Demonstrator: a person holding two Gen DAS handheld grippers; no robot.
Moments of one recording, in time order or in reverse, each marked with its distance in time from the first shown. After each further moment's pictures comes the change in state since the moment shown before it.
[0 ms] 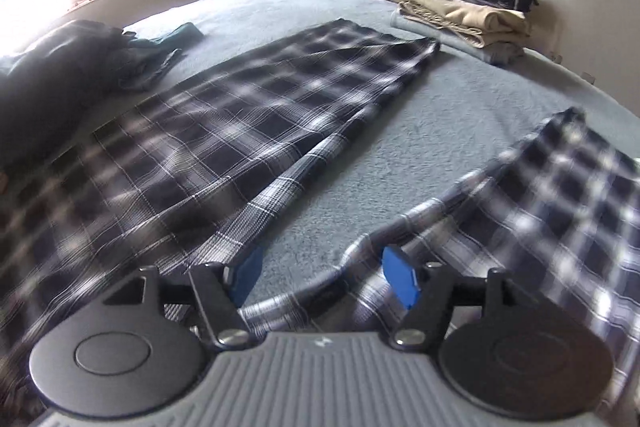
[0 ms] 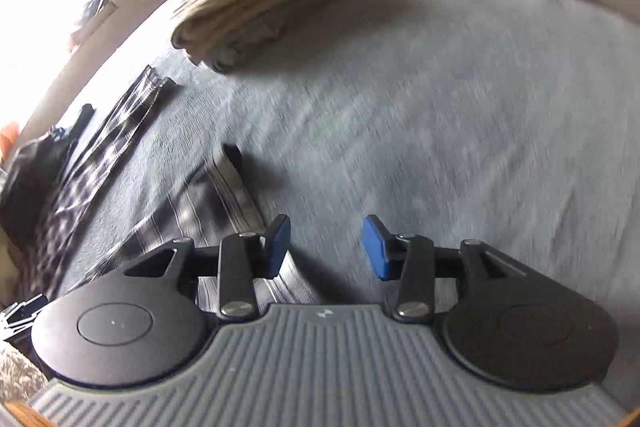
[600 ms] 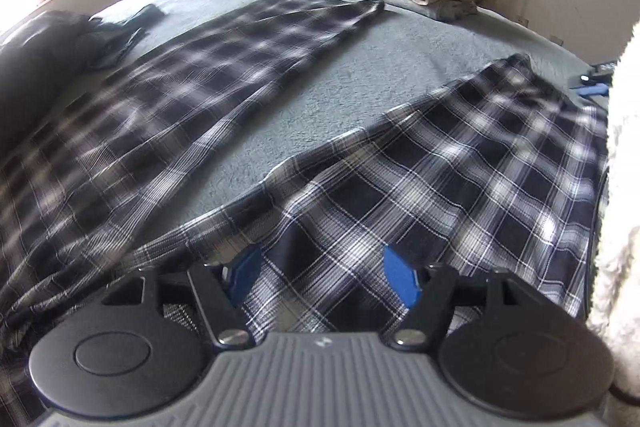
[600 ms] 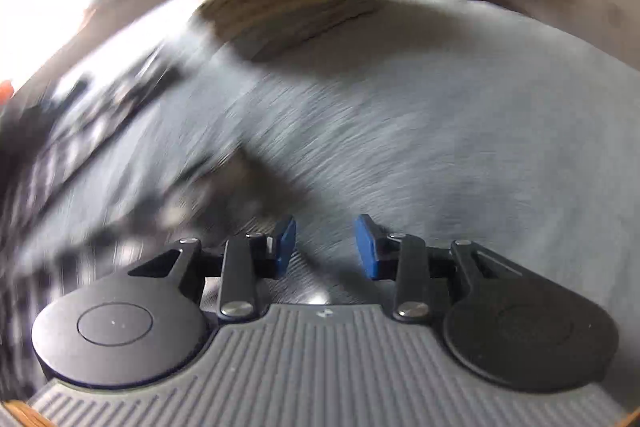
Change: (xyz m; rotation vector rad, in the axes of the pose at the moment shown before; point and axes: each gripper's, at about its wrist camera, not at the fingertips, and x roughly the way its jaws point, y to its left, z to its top) left arm -0.019 -0.033 -0.035 0.041 0.092 -0.060; right arm 0.035 0.031 -0.005 -0.149 -0.122 -0.076
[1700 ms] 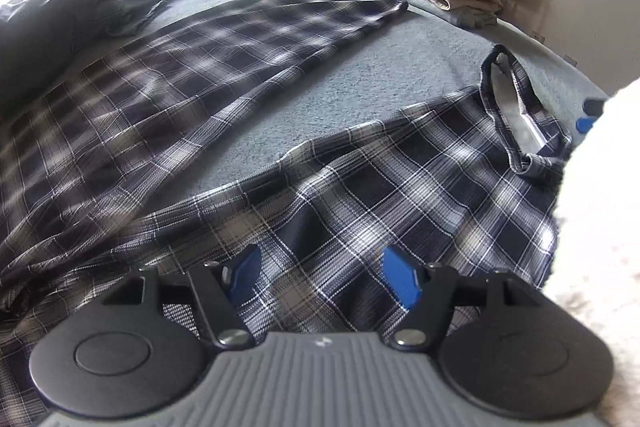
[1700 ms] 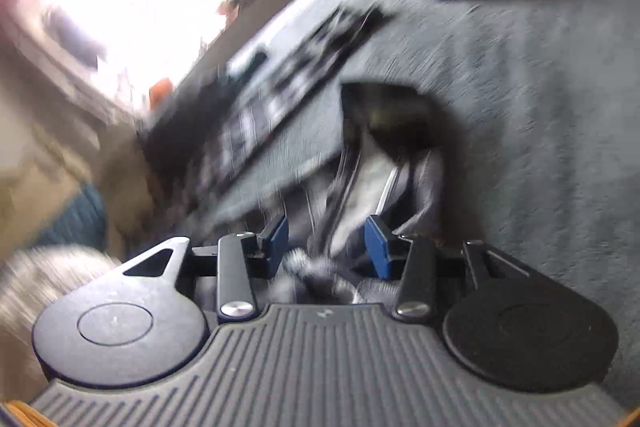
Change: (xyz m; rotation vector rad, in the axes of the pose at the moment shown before) left arm -0.006 0.010 -0.006 -0.099 0.019 -0.003; right arm -0.026 0.068 -0.055 0.080 0.120 0.564
